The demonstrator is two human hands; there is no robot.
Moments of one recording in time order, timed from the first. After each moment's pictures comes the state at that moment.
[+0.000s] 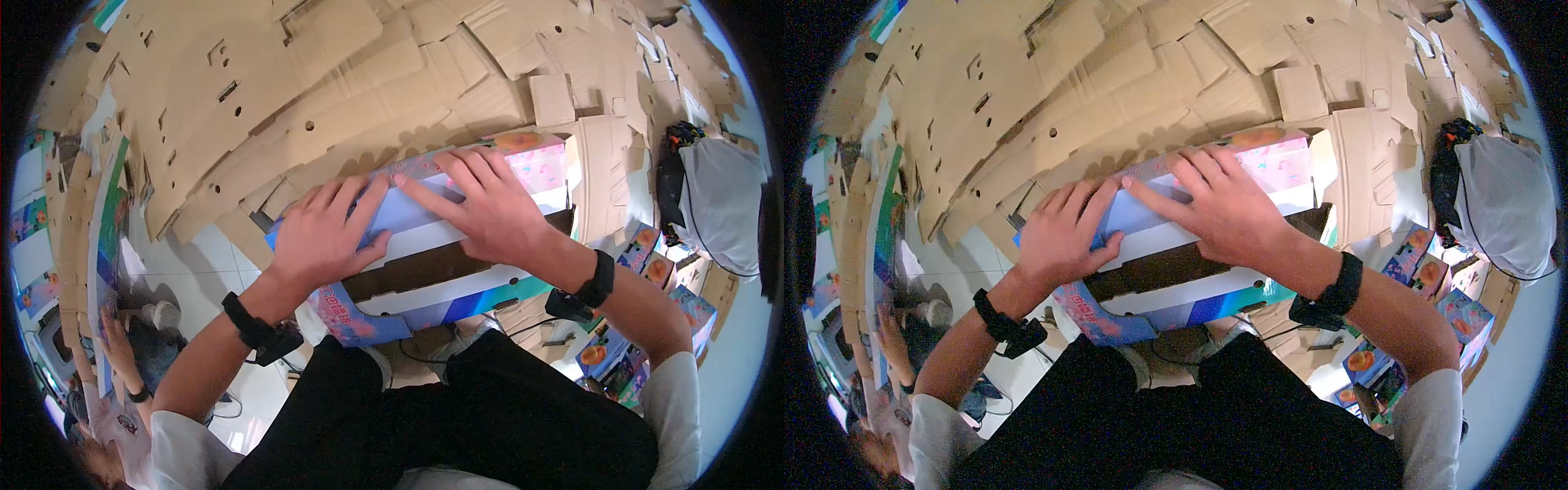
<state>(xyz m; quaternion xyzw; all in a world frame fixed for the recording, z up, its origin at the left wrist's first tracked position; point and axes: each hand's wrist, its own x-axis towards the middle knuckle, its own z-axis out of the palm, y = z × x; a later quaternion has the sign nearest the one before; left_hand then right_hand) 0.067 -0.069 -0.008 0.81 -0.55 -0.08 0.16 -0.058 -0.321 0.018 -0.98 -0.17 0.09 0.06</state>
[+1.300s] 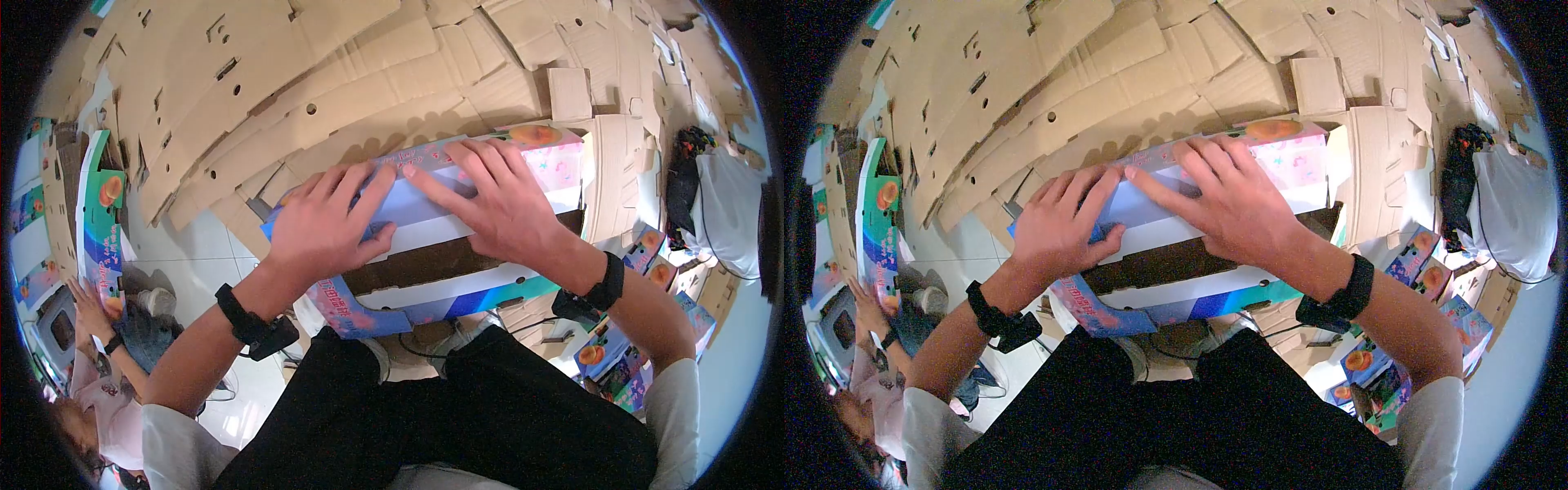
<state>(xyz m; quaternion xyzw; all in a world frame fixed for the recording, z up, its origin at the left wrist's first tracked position) 0.065 -0.065 -0.014 0.82 -0.55 -0.09 0.16 -0.057 -0.322 0.011 -0.98 -0.18 0.05 0.04</state>
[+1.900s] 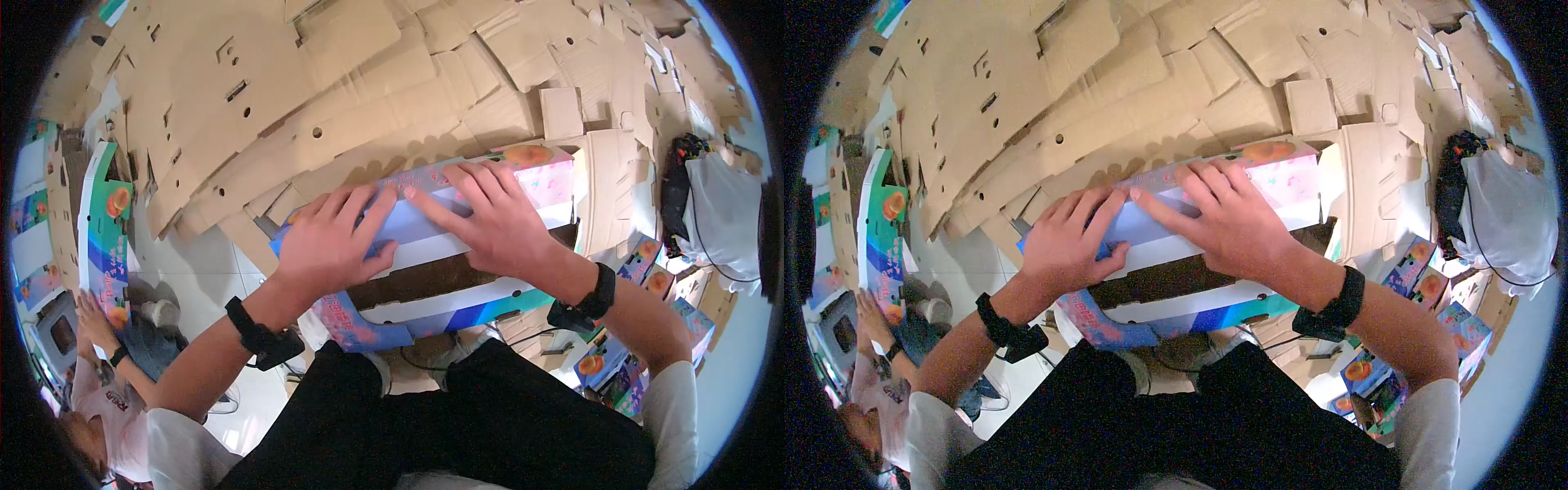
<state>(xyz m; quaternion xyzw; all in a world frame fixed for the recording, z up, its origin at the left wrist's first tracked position) 0.064 -0.064 -0.014 0.82 -0.55 -0.09 0.16 -0.058 -0.323 0.012 -0.98 -0.18 0.06 0.08</state>
